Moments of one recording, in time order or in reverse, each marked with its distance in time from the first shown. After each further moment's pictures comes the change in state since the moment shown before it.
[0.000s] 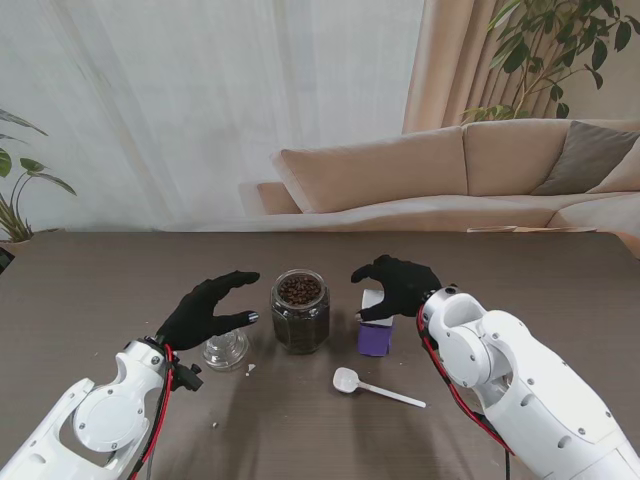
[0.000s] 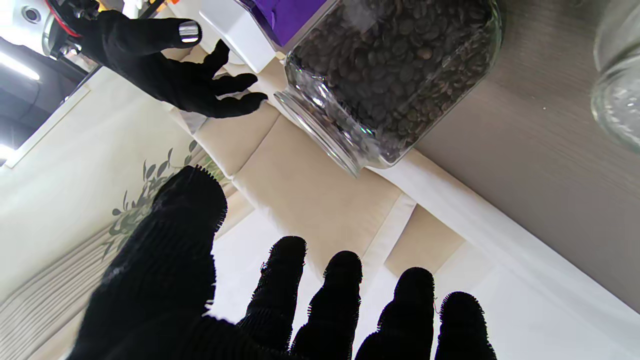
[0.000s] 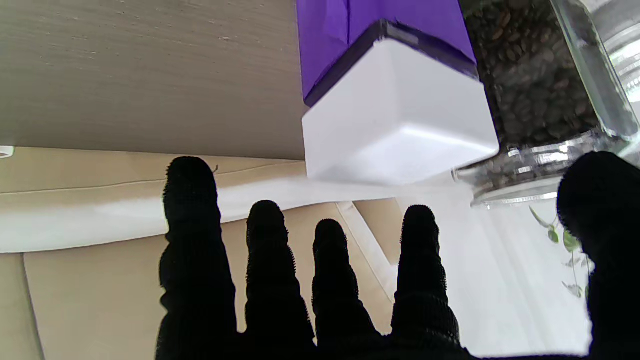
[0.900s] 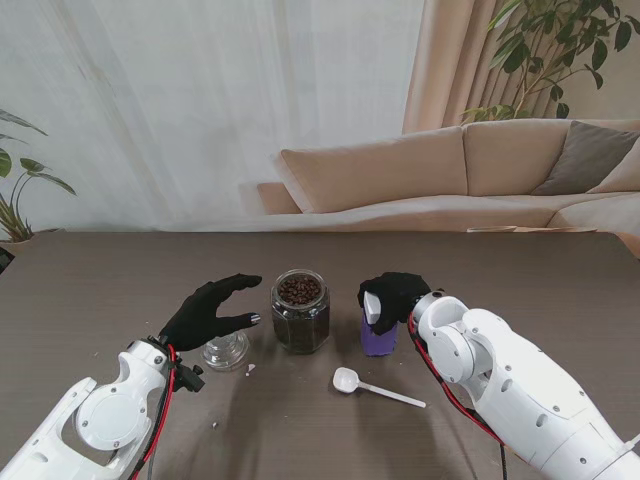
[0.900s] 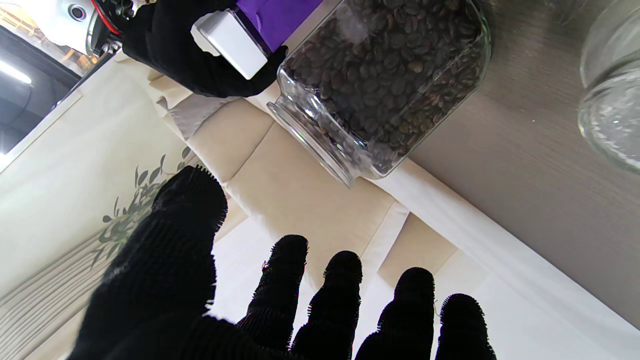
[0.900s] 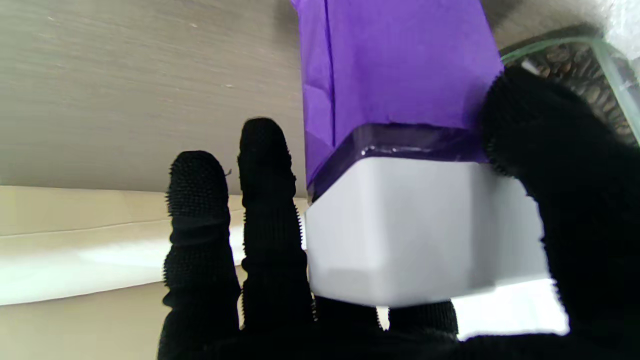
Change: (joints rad) left arm -0.006 0.000 0.009 0.002 0.001 0.025 -0.017; right arm 0.116 -0.006 -0.143 0.179 0.045 0.004 -0.048; left_hand 0.001 0.000 0.000 0.000 0.012 0.010 0.000 0.000 0.000 0.000 0.000 0.000 0.000 0.000 0.000 0.000 -0.012 0.000 0.000 0.000; right_hand 0.245 -0.443 0.333 -0.161 0.235 0.061 0.278 0.064 0.434 -0.001 0.272 0.166 0.461 -0.028 0.416 0.157 0.013 -0.041 0.504 -0.042
